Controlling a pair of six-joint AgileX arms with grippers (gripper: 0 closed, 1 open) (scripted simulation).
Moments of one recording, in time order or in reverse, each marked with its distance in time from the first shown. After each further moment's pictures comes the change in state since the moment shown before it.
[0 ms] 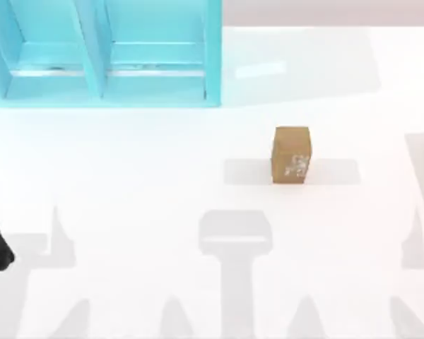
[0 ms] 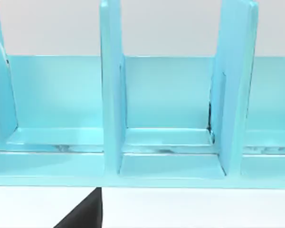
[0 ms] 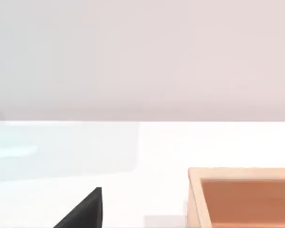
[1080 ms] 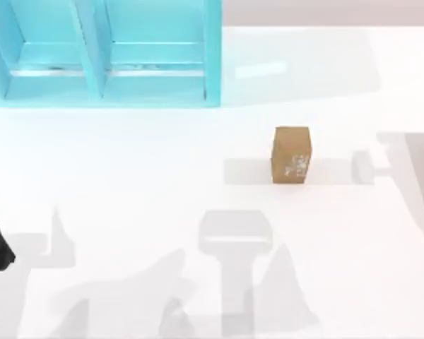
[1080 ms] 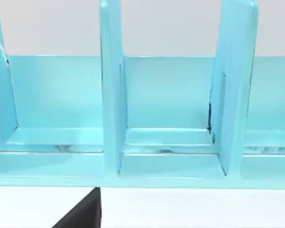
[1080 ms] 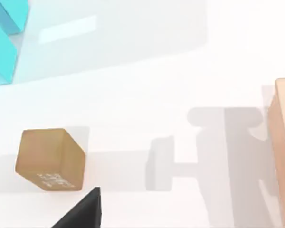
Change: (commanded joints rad) left arm 0.000 0.000 0.000 0.000 0.000 0.000; right arm 0.155 1.021 1.035 -0.698 0.002 0.214
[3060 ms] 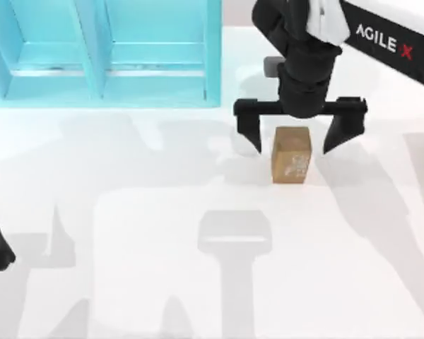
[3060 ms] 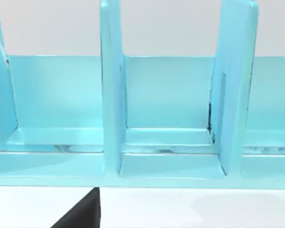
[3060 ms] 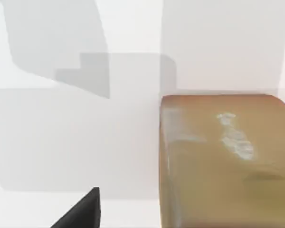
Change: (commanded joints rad) left arm 0.000 0.000 0.000 0.000 0.000 0.000; right arm 0.308 1.436 1.144 -0.601 -0.002 0.272
